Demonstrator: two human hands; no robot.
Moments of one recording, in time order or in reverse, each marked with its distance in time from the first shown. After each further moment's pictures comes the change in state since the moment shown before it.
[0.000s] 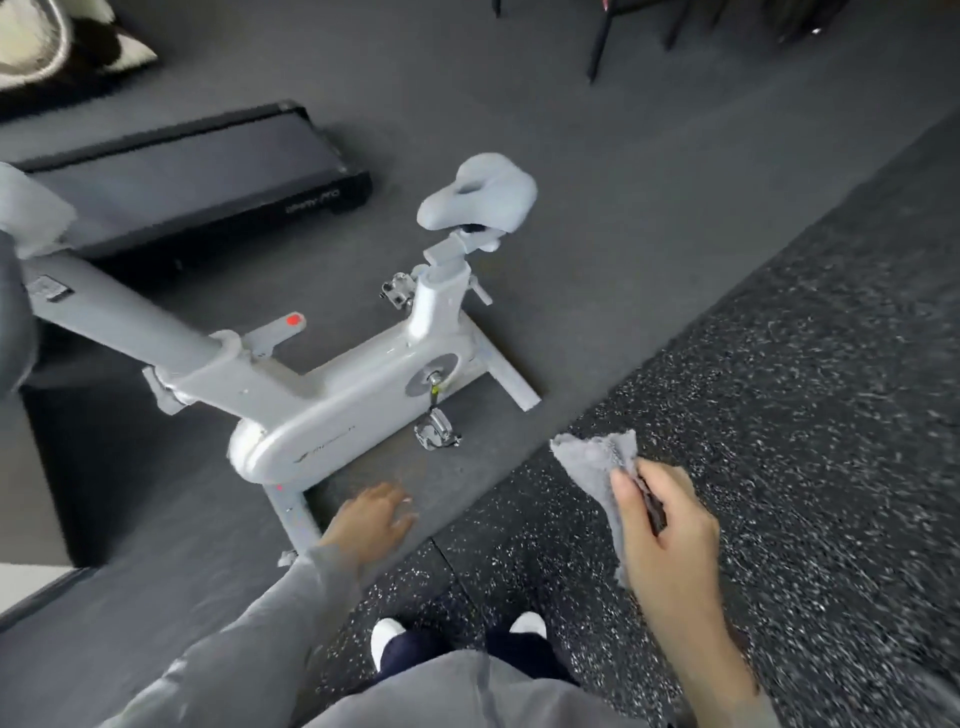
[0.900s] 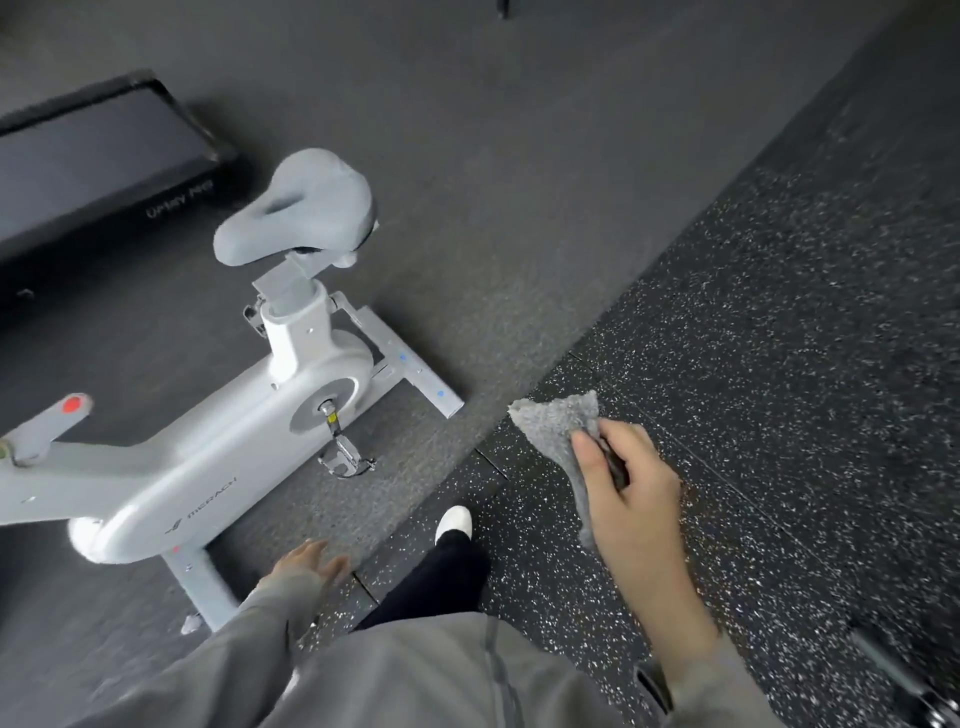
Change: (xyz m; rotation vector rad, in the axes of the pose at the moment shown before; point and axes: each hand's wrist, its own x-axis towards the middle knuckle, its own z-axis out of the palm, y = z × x) left_hand 0.162 0.116 0.021 -0.184 -0.235 -0.359; right_hand 0.218 0.098 -0.104 0.070 -0.008 0.083
